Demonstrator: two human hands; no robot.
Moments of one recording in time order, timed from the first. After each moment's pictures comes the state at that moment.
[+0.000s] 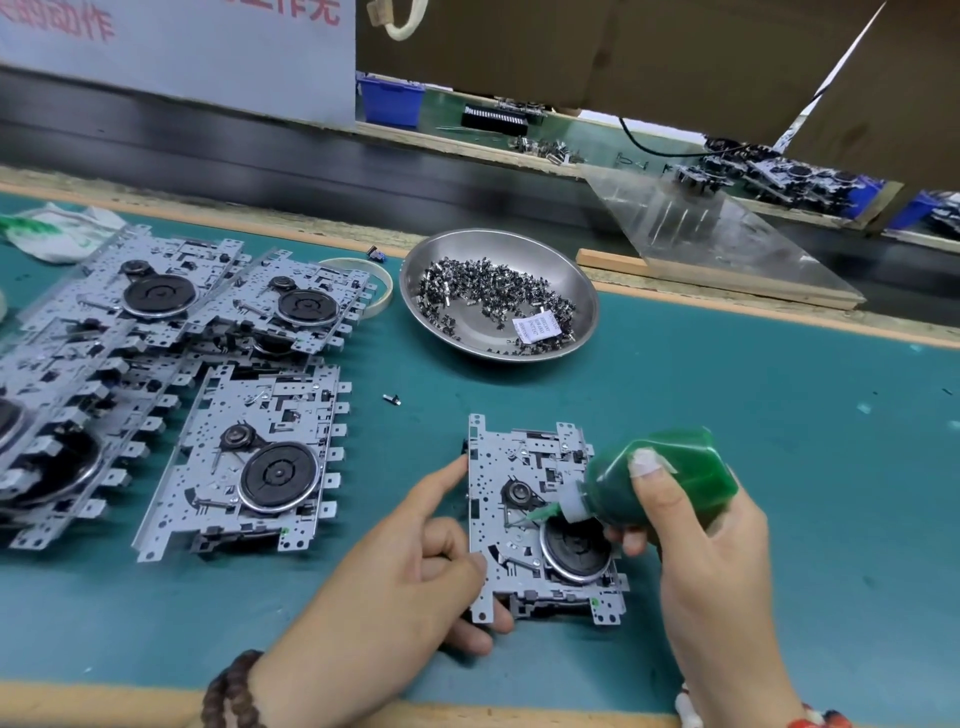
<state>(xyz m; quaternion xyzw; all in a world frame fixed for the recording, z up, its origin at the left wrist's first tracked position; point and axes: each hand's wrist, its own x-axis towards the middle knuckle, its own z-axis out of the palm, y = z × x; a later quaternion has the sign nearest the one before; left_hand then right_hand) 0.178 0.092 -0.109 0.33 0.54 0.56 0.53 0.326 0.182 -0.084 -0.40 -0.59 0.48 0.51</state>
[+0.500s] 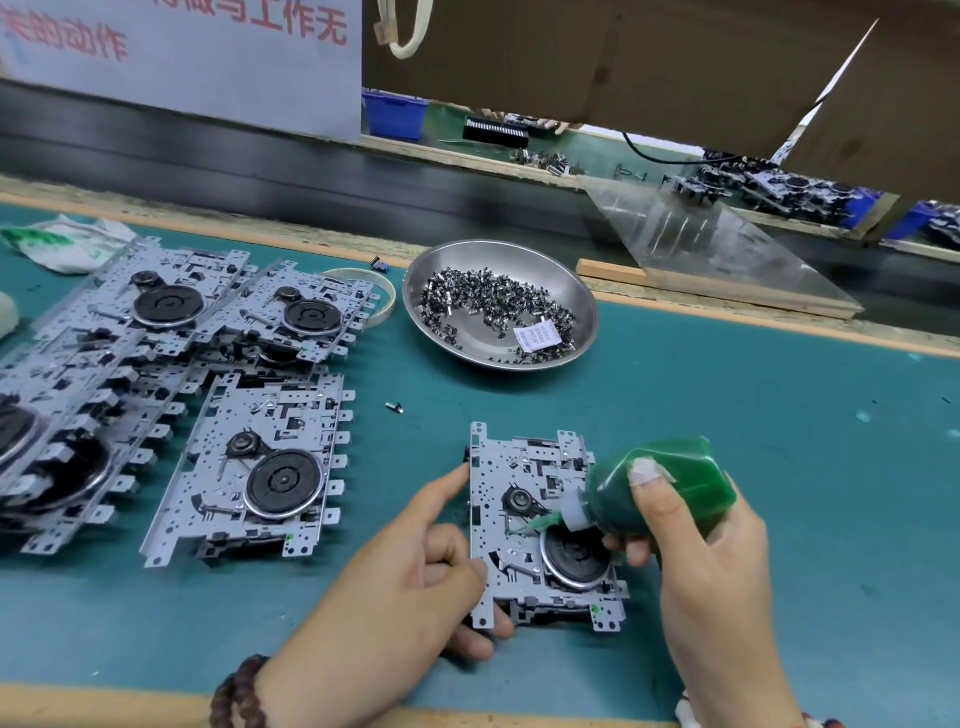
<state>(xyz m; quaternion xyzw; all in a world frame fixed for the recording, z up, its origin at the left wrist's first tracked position) 0.177 0.092 -0.109 0.33 0.54 0.56 0.53 0.326 0.181 -0.083 -0.40 -0.59 0.48 0.51</state>
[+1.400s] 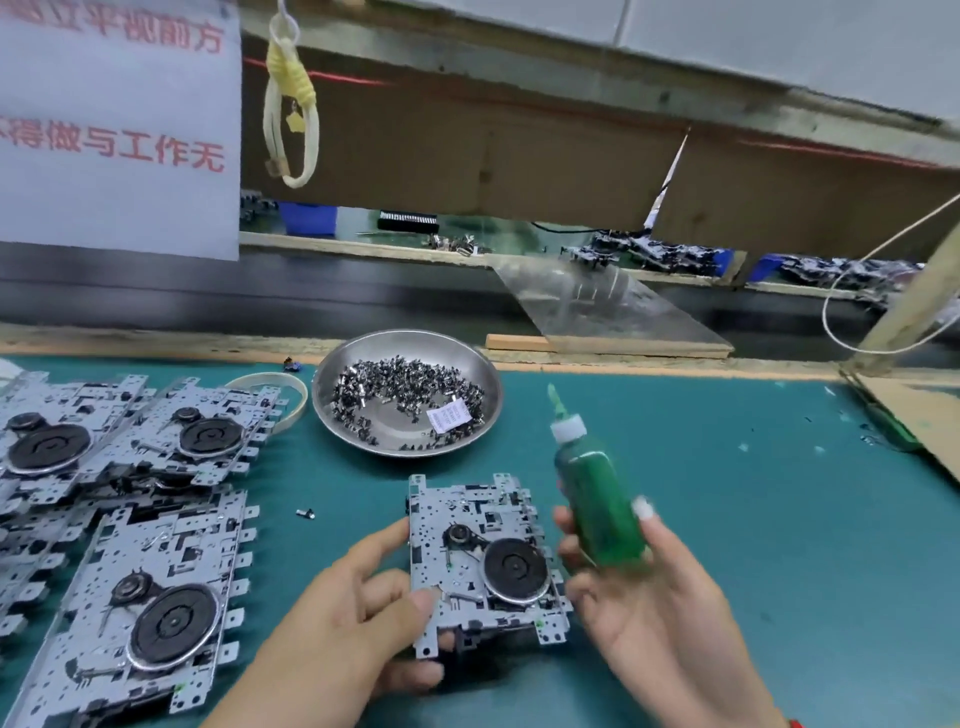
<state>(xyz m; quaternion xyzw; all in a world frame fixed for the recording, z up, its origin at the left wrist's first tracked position) 0.181 0.123 -0.072 0.26 0.49 0.59 0.58 0.364 0.208 -0.066 -0.23 -0.29 0.83 0.42</state>
